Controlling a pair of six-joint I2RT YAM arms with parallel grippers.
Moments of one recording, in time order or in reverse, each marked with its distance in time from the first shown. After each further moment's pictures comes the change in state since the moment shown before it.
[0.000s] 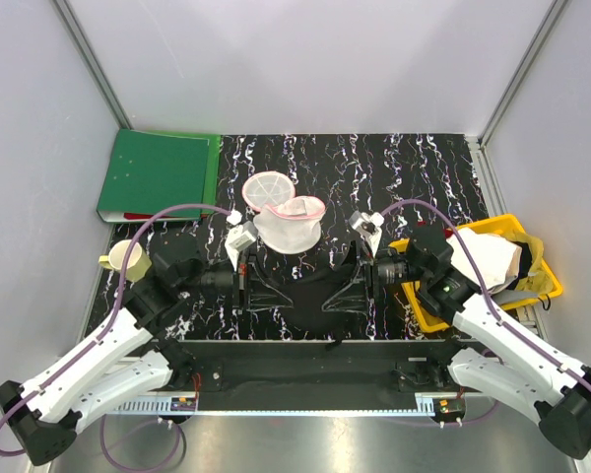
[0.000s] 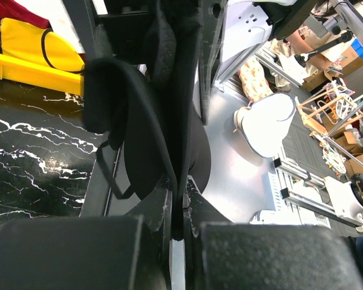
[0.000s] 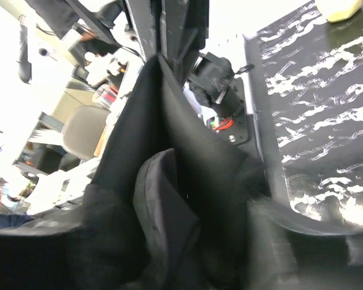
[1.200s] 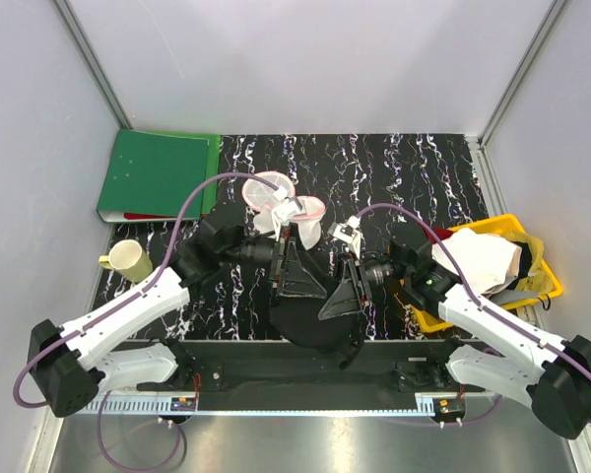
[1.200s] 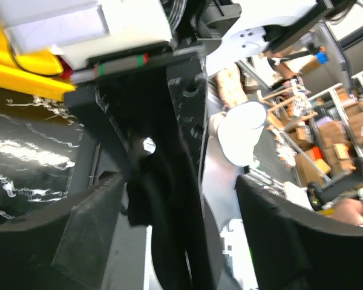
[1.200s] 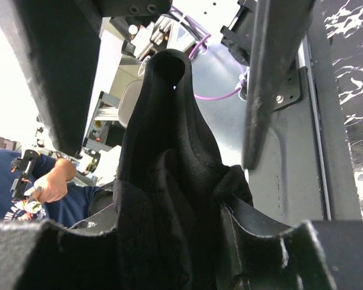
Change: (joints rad) left arm -0.047 0.357 0.175 0.122 0.040 -0.133; right arm 0.022 0.128 -0.027 0.080 -0.152 0.178
